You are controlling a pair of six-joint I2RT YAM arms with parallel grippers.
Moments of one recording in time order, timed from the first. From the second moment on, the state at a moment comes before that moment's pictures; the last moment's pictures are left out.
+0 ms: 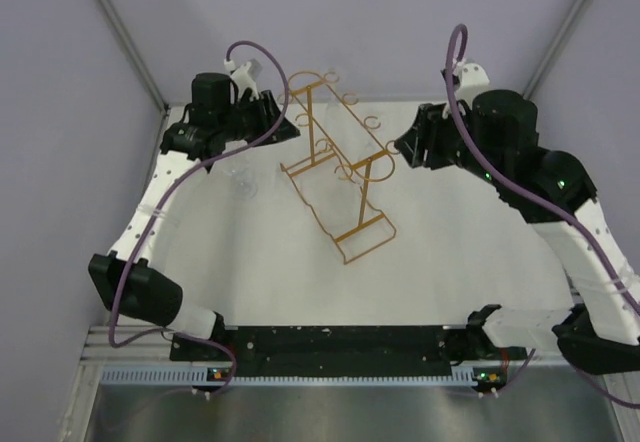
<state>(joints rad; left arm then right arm) -0.25 1.52 1.62 -0.59 0.50 -0.44 0.73 1.16 1.74 -0.92 0.14 0.32</state>
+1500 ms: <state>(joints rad) -0.25 0.94 1.20 -0.64 0.61 -0.36 0.39 1.43 1.50 -0.40 -0.24 0.61</state>
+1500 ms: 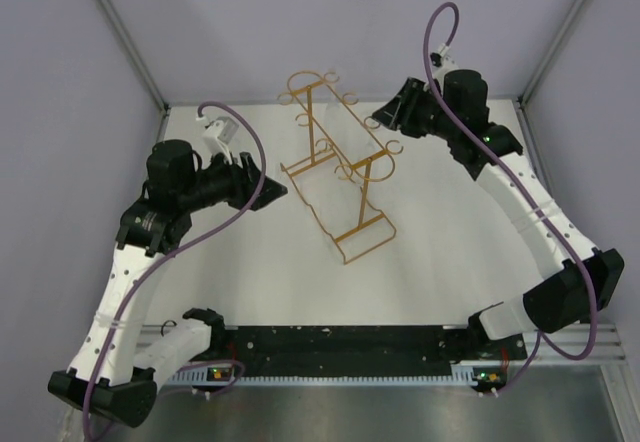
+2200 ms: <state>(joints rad) -0.25 0.94 1.19 -0.64 0.61 -0.36 0.39 1.41 1.49 -0.36 -0.26 0.63</state>
